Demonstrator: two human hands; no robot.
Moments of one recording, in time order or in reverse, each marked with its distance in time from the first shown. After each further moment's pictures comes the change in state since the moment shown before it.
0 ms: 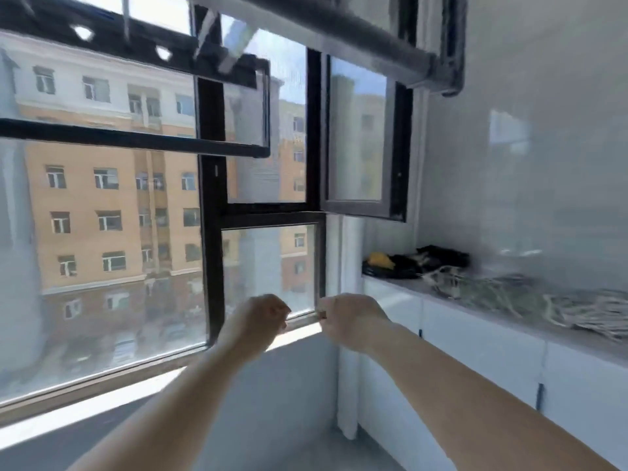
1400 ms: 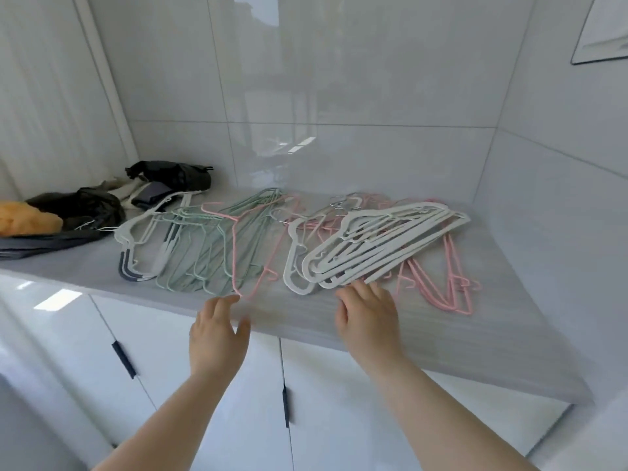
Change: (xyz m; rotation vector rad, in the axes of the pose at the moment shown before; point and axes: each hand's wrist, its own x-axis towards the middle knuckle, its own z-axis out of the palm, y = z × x) left_hand 0.253 0.226 0.653 -0.046 -0.316 0.156; right_hand -0.076 0.641 0.220 -0.138 0.377 0.870
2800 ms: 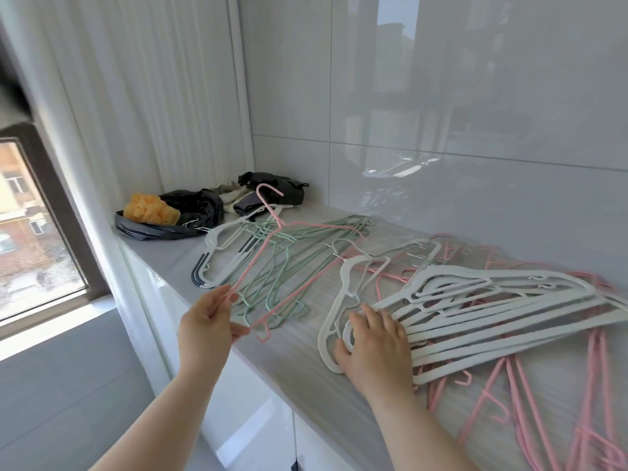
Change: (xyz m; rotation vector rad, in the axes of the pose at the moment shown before) left_hand 0.057 0.027 -0.015 -0.719 0.475 -0.411; right_hand 0.092 0.008 0.081 0.141 -0.355 -0.151
